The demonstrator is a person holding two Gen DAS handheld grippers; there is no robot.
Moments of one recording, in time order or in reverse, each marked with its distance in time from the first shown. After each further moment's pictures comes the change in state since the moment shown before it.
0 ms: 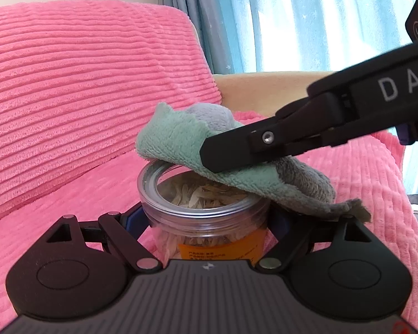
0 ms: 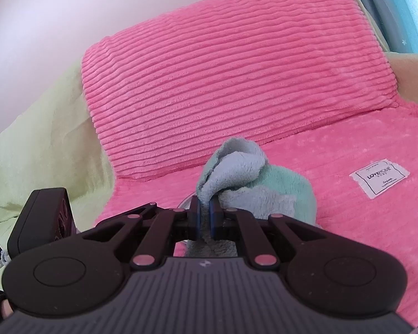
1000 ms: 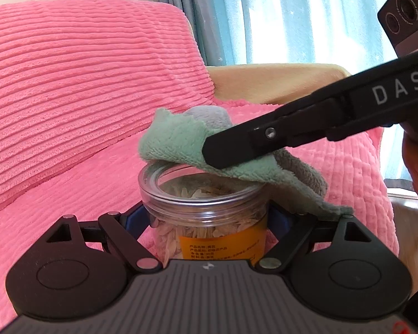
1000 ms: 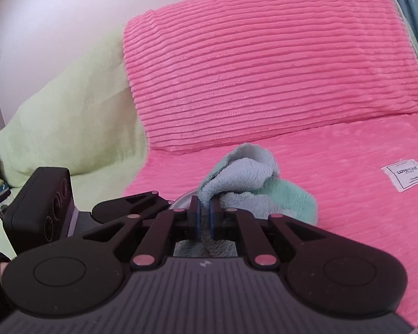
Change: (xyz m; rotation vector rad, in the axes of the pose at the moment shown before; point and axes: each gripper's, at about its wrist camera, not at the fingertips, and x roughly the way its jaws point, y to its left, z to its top) left arm -0.080 0.012 -0.028 0.007 0.033 -0.038; right arm -0.008 0.047 -0.009 -0.097 0.080 0.105
